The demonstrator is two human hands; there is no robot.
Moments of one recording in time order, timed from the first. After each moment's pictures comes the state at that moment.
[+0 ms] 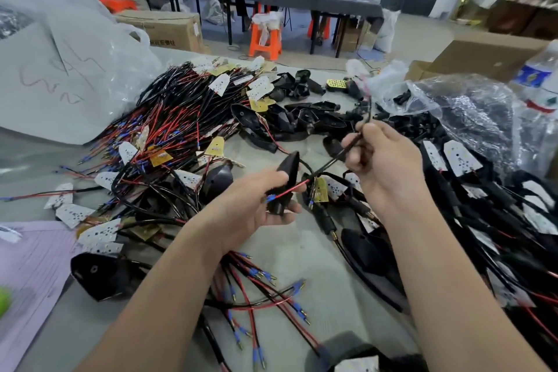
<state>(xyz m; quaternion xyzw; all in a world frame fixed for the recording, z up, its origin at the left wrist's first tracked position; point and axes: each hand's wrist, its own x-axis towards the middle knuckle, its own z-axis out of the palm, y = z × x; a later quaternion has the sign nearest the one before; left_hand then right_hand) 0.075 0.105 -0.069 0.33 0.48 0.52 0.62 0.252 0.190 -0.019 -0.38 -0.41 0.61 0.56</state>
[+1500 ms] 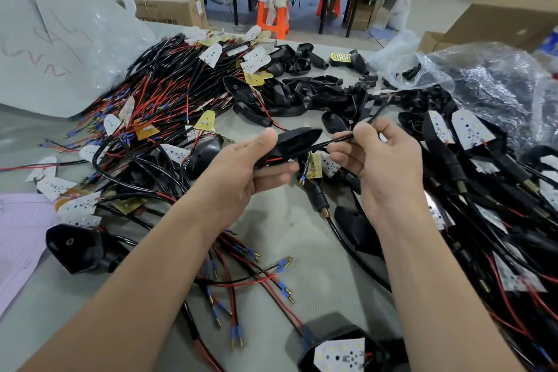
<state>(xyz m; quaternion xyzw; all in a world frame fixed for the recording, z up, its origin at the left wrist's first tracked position) 0.087 0.109 -0.076 0.32 0.47 0.60 0.56 0.263 0.167 -0.051 -0.38 -0.43 0.58 0.58</state>
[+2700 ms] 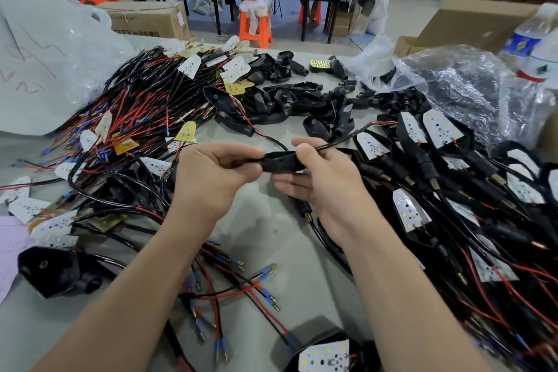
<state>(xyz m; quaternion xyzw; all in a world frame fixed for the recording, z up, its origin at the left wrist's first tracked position) 0.086 0.104 -0.081 0.46 0.57 0.62 0.27 0.243 0.154 -0.067 -0.40 -0.46 0.66 0.44</state>
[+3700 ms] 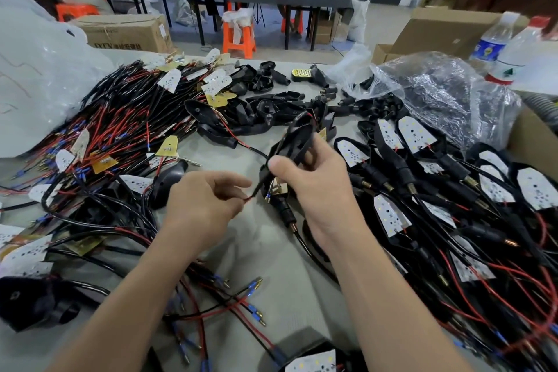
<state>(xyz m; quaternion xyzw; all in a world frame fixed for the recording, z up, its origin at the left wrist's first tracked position) 0.089 0.104 -0.085 0.46 0.71 0.45 0.27 0.250 0.154 -0.061 -0.33 -0.54 0.57 0.53</state>
